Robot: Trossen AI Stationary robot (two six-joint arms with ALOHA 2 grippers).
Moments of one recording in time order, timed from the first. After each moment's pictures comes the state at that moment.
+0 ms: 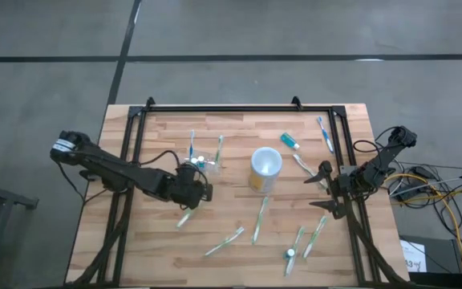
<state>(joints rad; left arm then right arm) -0.32 1.37 0.90 -0.52 -0.53 -1.53 0.73 0.06 0.01 0.06 0.58 0.07</state>
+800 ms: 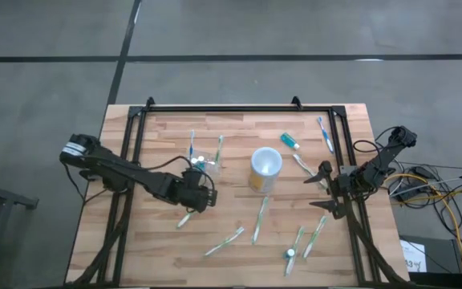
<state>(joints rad) -0.31 1.52 0.93 -0.54 -0.42 -1.54 0.73 0.06 0.01 0.06 0.58 0.07</state>
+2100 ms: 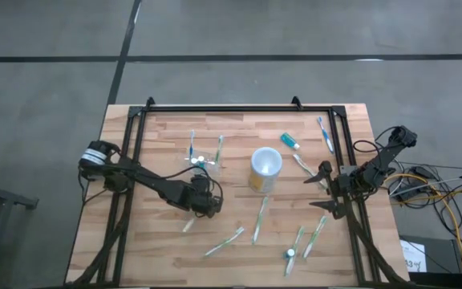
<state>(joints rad) -0.31 1.72 0.93 -0.42 -0.40 -1.49 0.73 0.06 0.01 0.06 0.58 0.07</state>
